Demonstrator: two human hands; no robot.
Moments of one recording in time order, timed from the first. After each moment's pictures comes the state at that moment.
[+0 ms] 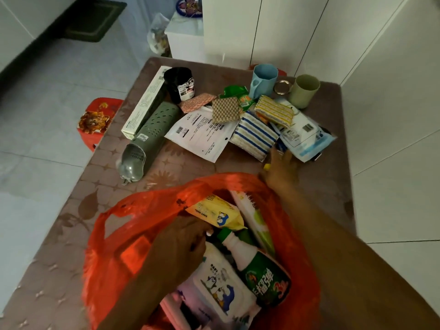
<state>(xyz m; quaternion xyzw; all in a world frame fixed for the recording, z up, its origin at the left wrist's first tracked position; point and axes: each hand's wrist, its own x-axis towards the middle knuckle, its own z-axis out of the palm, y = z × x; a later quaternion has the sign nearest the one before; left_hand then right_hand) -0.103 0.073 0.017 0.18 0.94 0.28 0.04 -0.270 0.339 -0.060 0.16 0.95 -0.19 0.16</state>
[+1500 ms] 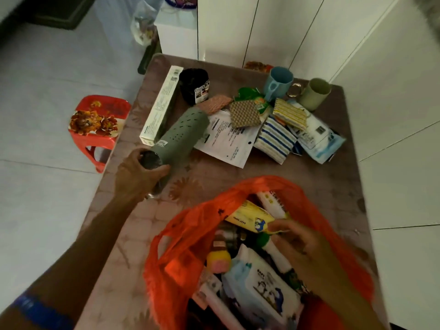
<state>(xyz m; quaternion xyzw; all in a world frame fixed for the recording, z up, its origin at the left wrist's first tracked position) -0.271 -0.089 0.000 -0.13 0.91 0.40 0.05 -0.096 0.231 0.073 0.10 0.86 -0.48 0.12</state>
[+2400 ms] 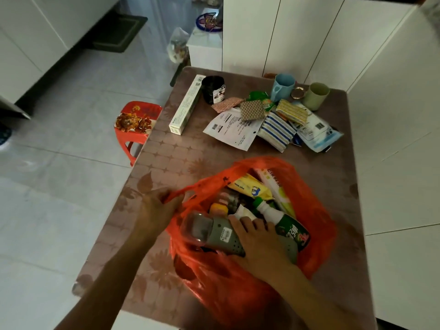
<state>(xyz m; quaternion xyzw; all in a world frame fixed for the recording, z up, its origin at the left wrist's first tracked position) -0.061 -0.058 0.081 -0.16 0.87 0.46 0.06 -0.006 0.191 0.028 -0.20 0.96 -0.05 0.18</state>
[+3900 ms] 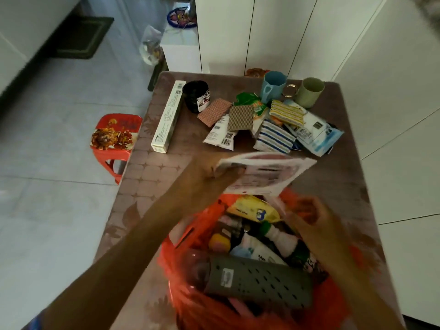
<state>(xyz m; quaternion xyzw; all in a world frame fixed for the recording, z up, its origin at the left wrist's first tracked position) -0.207 0.013 0.127 0.27 0.75 0.58 0.15 -0.092 0.250 0.067 0.25 0.85 -0.46 0.05</state>
